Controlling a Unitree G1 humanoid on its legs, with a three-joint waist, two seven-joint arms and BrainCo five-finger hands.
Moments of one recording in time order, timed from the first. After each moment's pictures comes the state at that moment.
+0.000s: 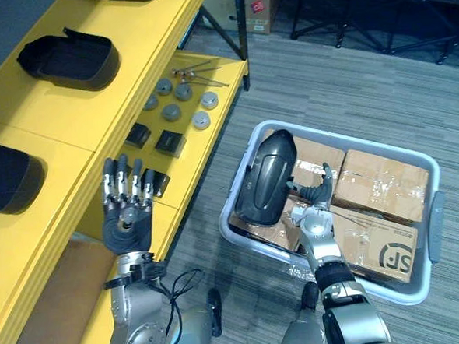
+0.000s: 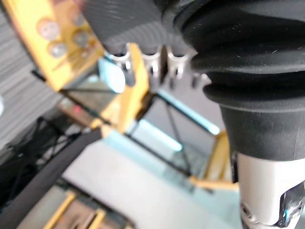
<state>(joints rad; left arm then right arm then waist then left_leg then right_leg) 0.15 0.03 -0.33 -0.37 -0.59 -0.37 0.13 -0.58 -0.21 0.02 0.77 0.13 -0.08 -0.51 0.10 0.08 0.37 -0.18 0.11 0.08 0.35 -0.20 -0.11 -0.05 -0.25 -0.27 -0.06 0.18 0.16</state>
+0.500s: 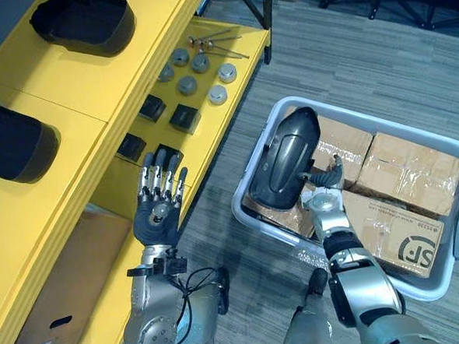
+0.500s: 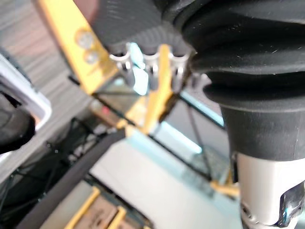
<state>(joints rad) 0.10 0.04 -0.38 -0.32 -0.67 -0.37 0.14 -0.75 -0.30 0.05 0.97 0.14 0.12 -0.49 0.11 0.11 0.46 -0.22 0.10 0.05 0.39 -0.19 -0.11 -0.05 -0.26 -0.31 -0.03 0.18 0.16</state>
